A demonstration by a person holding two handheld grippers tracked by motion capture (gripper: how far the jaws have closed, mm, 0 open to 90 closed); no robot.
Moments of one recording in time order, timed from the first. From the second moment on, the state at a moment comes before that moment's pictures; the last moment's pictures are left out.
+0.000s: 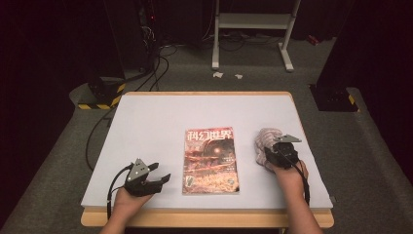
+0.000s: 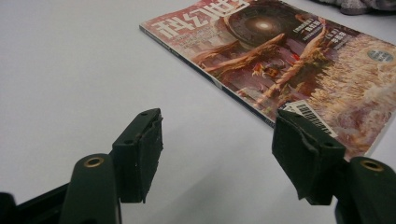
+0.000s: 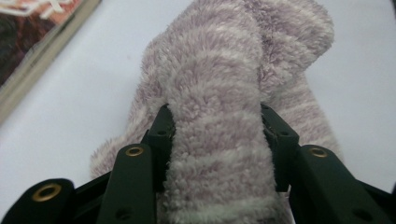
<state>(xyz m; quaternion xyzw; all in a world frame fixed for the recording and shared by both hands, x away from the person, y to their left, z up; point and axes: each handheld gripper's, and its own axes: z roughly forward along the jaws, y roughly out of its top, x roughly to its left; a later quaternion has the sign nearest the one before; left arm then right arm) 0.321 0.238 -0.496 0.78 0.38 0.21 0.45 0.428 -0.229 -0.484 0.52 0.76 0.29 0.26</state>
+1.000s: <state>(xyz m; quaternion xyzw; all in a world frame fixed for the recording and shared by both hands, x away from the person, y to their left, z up) 0.322 0.235 -0.496 0.78 0.37 0.20 0.45 0.408 -0.209 -0.437 0.48 0.76 0.34 0.29</state>
